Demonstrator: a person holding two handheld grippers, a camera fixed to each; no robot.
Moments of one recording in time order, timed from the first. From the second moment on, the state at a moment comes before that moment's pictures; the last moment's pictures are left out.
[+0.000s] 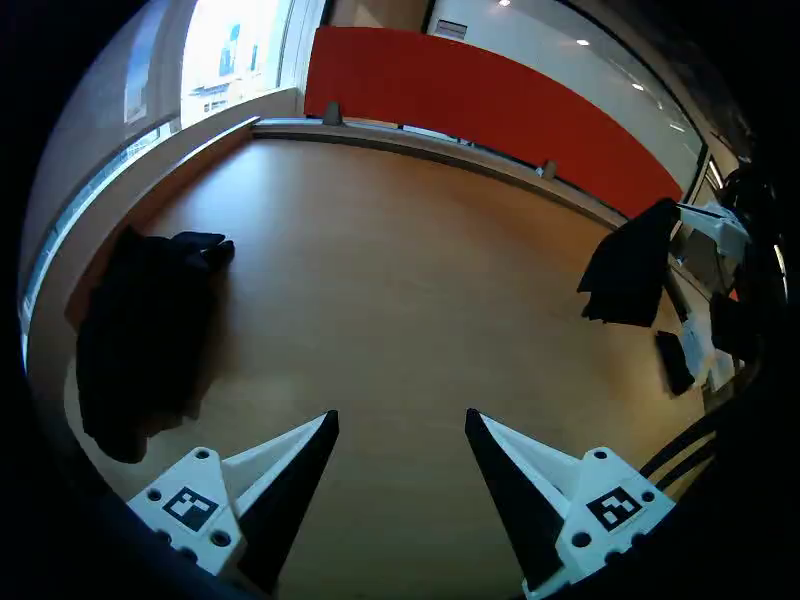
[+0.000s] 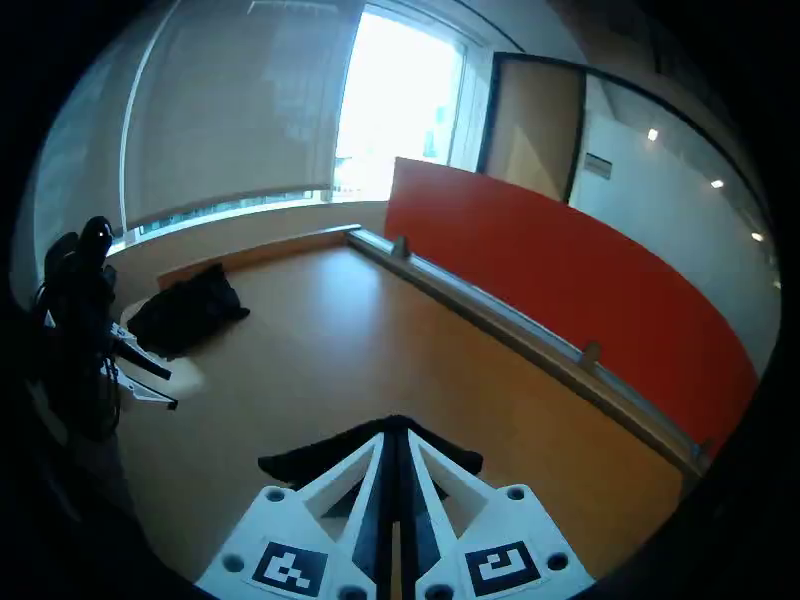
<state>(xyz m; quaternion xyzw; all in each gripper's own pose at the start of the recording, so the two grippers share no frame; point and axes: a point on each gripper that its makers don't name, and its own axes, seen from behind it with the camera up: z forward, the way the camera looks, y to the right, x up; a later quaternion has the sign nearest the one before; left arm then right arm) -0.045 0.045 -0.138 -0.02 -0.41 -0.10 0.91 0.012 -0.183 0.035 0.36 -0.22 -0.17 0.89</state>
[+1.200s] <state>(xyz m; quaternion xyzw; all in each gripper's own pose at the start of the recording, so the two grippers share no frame) -0.041 0.099 -0.106 -0.05 -0.42 -0.05 0.91 0.012 0.018 0.062 0.26 -0.25 -0.16 0.92</state>
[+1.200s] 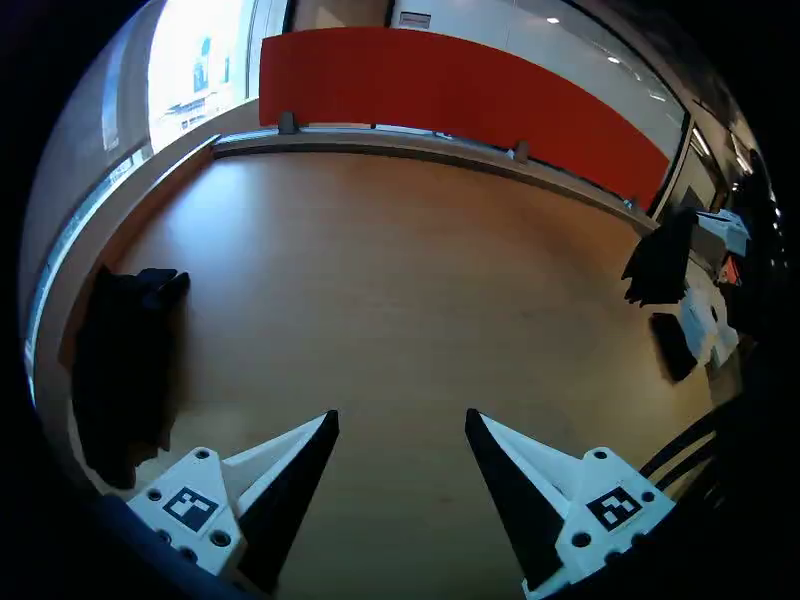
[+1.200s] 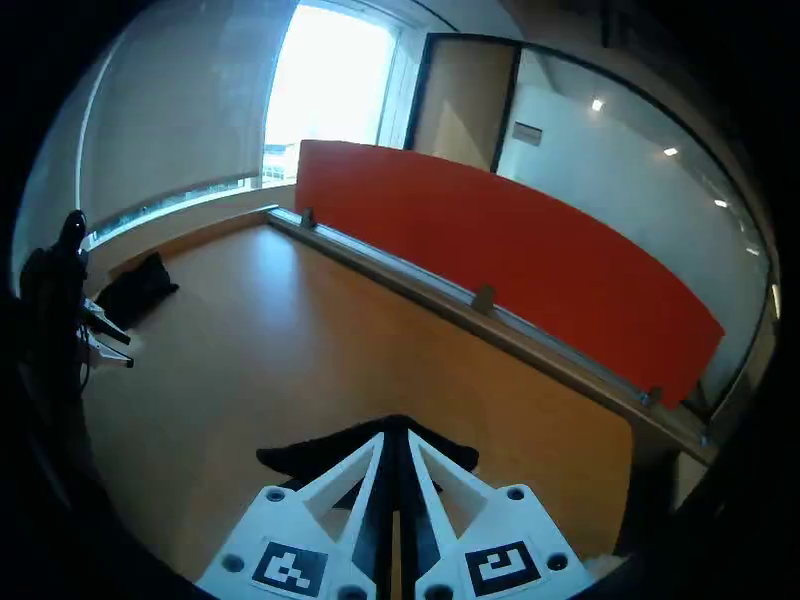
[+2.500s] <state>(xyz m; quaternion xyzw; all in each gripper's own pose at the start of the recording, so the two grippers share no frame) -0.037 0.141 -0.103 -0.06 -0.42 -0.03 0.90 -0.027 0.157 0.073 0.19 -0.30 -0.16 0.92</state>
